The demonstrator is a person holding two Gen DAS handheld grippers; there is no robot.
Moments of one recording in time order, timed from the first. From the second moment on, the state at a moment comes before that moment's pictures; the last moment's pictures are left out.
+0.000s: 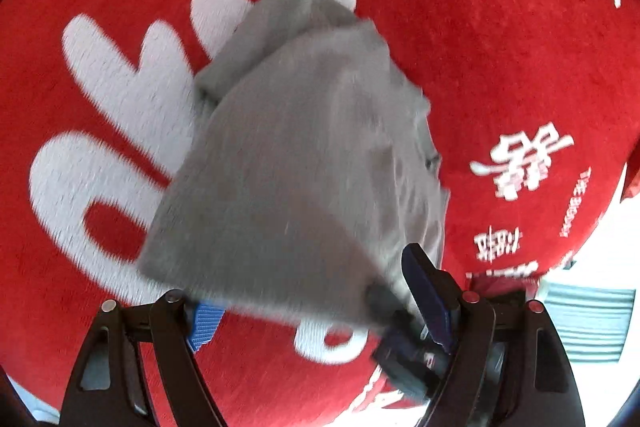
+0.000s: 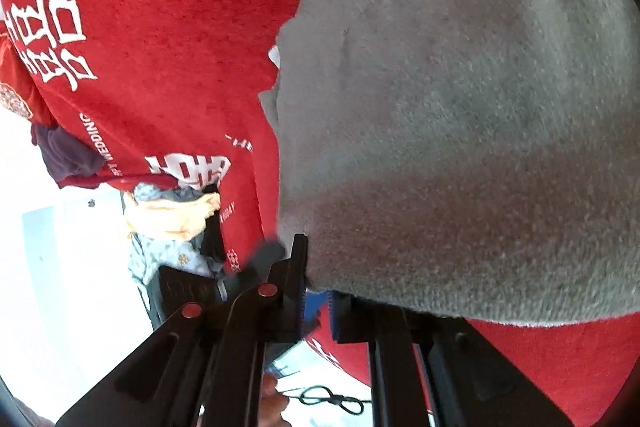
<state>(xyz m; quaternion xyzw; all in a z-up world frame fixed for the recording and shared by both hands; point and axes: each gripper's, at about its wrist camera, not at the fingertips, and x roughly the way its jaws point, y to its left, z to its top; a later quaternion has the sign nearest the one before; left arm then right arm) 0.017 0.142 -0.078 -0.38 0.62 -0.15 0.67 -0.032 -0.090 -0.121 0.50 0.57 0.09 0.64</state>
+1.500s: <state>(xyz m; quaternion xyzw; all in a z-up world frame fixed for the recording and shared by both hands) 0.037 0.095 -0.057 -0.07 0.61 -0.13 0.78 0.107 -0.048 -0.071 0.14 0.72 0.14 0.67</state>
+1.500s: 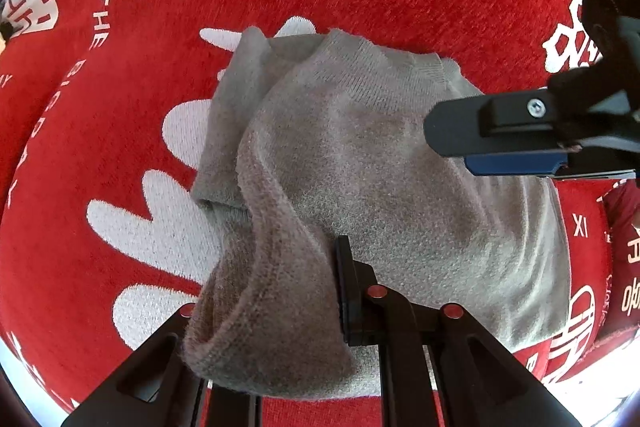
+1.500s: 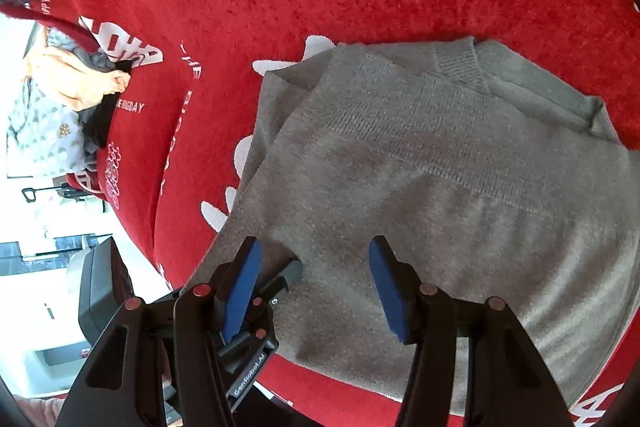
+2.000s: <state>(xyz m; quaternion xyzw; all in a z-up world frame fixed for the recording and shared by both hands) 0.038 0.102 -0.058 -0.10 0.62 -0.13 0.77 0.111 -0.052 -0.072 0.15 0.72 0.13 0.67</state>
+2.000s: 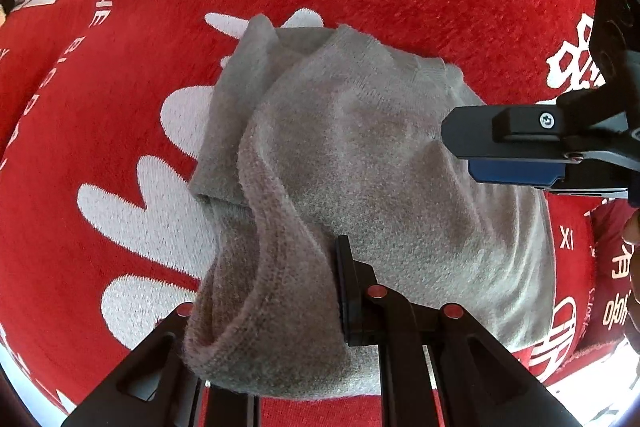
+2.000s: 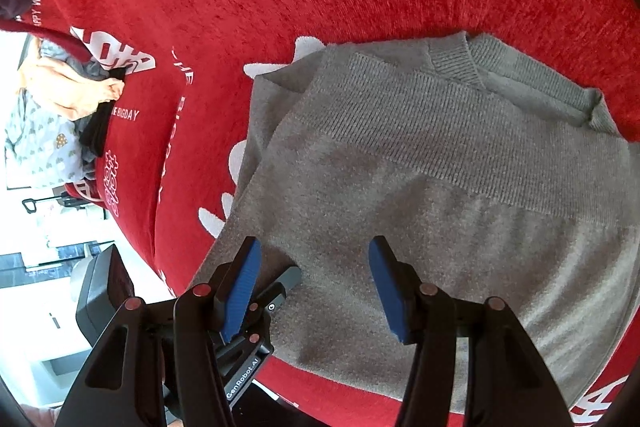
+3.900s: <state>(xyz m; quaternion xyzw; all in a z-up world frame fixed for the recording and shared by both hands) -0.081 -0.147 0.072 0.20 0.40 -0.37 0.81 0.068 -0.246 0.026 0.28 0.57 0.16 0.76</state>
